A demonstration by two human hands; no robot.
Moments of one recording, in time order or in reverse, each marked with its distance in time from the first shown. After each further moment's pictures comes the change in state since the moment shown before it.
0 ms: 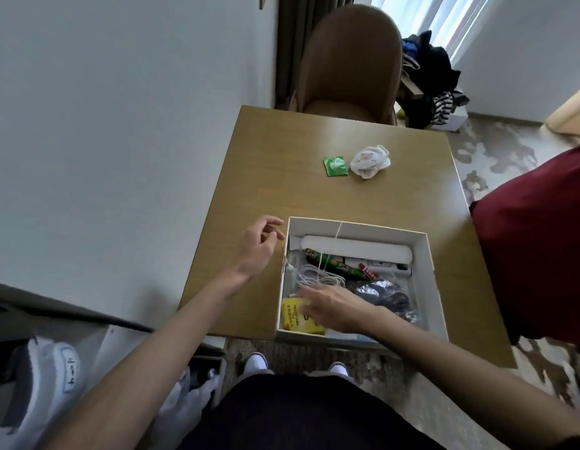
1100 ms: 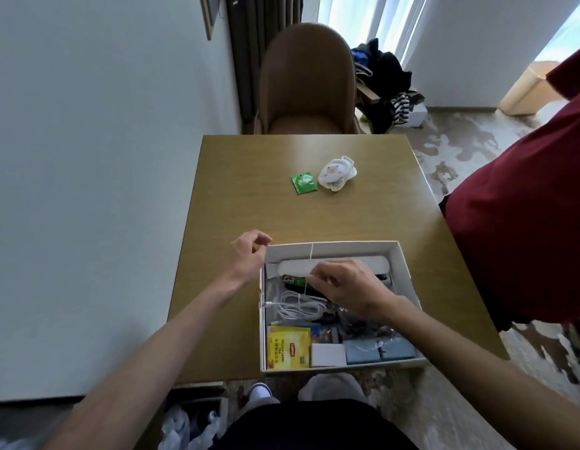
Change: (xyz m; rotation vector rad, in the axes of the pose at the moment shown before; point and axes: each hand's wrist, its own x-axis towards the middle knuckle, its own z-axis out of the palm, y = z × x) left_hand 0.066 0.001 0.022 0.301 -0.054 0.069; right_hand -0.027 0.036 -0.065 0.090 0.577 0.025
